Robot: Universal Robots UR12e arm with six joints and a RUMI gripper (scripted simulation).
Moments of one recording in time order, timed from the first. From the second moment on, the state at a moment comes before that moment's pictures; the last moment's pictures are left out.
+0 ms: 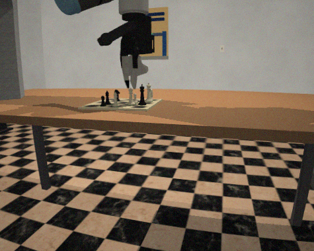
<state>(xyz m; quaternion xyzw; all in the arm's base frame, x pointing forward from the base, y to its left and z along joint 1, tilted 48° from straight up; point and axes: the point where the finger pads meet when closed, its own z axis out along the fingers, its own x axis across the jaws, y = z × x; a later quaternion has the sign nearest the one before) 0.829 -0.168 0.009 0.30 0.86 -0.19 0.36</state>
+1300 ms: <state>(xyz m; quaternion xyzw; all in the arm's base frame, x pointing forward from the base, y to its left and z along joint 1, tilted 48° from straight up) 0.798 -0.135 0.051 0.30 0.86 -0.19 0.36</state>
